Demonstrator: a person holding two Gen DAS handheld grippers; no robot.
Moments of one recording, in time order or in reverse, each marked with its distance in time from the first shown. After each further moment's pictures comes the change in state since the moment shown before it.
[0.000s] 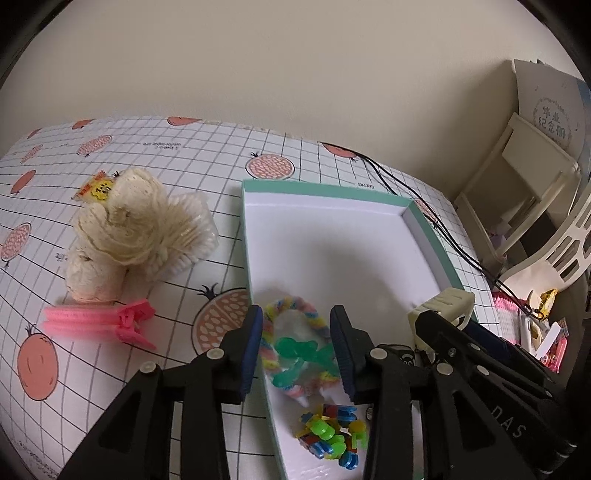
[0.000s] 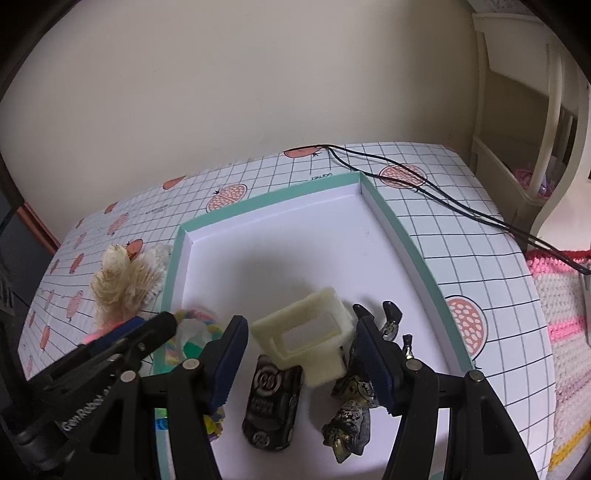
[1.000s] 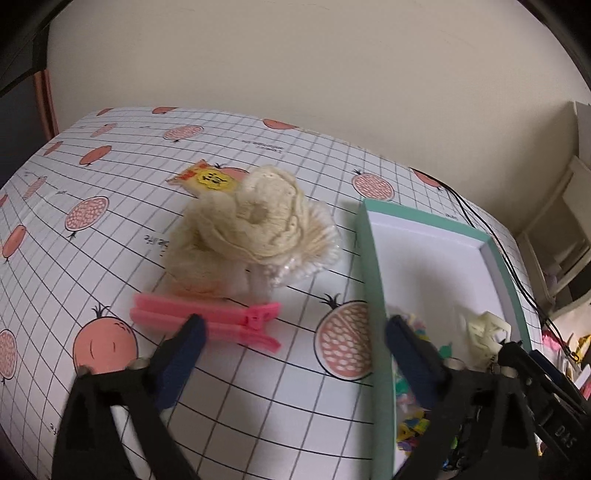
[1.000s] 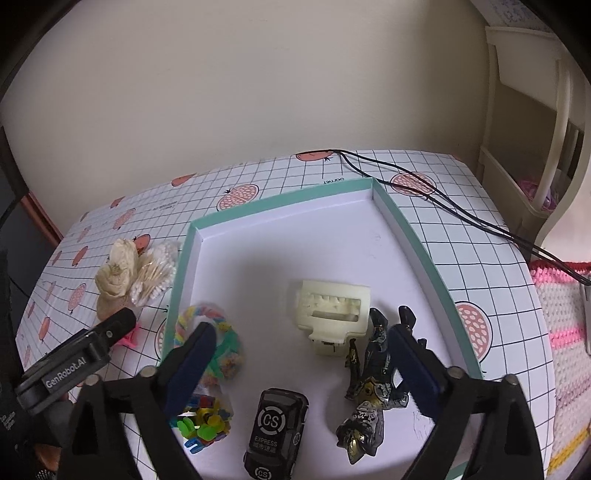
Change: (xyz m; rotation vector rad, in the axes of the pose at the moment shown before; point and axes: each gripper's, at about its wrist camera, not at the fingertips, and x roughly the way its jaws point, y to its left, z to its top) left arm -0.016 0.063 -0.006 -0.145 -0.059 0.214; right arm -0.003 0.009 -0.001 -0.041 -0.020 0.007
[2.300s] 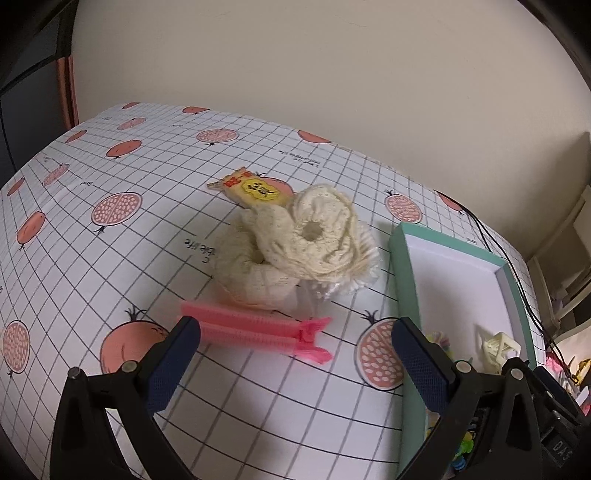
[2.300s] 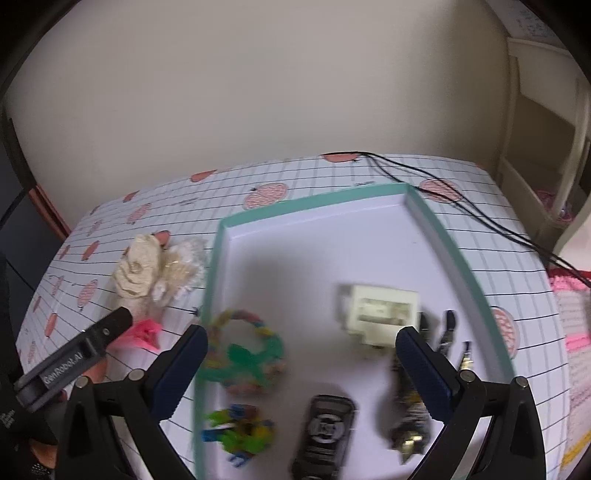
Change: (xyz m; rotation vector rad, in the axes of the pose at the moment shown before) left arm -0.007 0.035 0.005 -0.072 -0.027 0.034; right arm 0.008 0.038 0.003 -0.027 0.002 0.037
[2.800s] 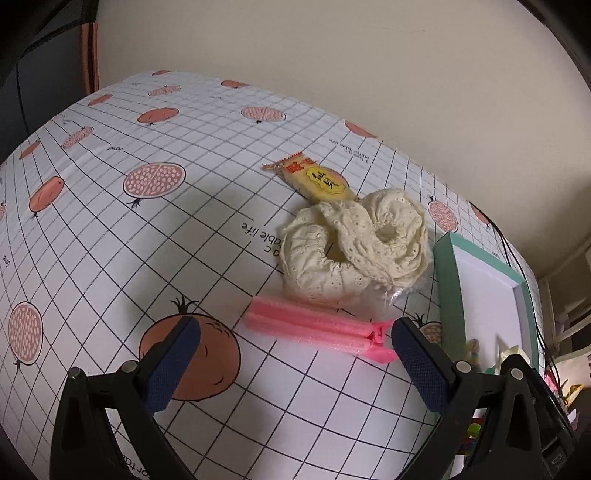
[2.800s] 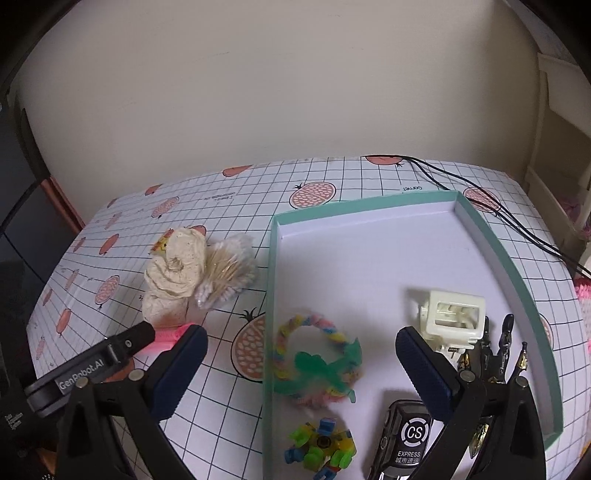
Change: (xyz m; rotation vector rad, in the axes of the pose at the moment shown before) left arm 0.007 0.050 0.006 -0.100 0.085 0.016; right arm 0.008 0.045 -0.001 -0.029 -0.007 0.038
